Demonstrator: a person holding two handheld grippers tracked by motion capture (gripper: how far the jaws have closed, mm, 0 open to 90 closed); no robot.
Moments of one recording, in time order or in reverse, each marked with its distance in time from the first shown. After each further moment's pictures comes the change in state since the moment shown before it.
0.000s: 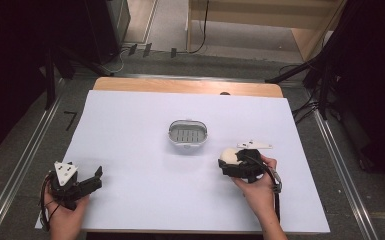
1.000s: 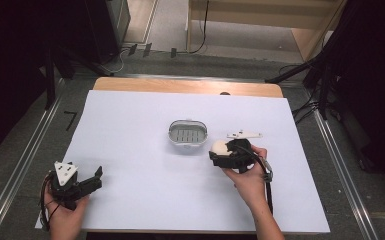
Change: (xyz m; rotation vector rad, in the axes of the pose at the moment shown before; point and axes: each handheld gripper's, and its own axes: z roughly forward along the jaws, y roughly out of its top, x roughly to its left) left arm 0.000 0.000 0.000 0.001 0.001 0.000; right arm 0.018 0.030 0.010 -0.007 0.034 -0.023
